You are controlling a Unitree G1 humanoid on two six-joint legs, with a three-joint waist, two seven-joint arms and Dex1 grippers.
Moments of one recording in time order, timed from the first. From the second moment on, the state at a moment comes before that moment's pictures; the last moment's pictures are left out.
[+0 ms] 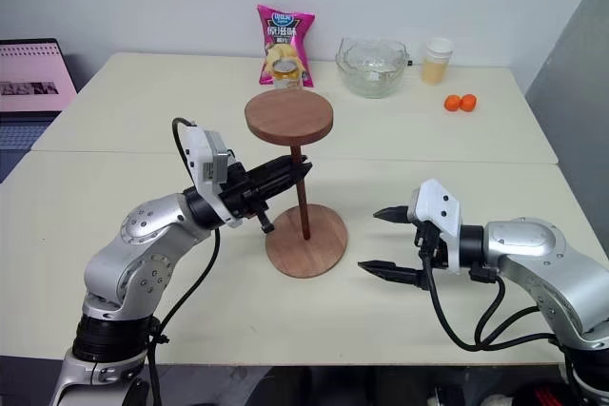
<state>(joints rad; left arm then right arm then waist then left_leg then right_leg) -0.39 0.50 0.01 -0.35 -0.61 0.43 -0.72 -0.29 -0.84 0.01 -0.61 0.66 0.75 0.87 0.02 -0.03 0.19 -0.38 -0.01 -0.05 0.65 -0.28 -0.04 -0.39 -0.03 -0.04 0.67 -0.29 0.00</state>
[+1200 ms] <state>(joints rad) -0.33 0.51 -0.03 -0.27 -0.50 0.30 -0.71 -0.26 -0.85 0.01 -0.62 0.66 0.77 0.86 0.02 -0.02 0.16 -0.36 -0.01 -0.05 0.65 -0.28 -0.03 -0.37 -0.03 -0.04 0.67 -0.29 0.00</state>
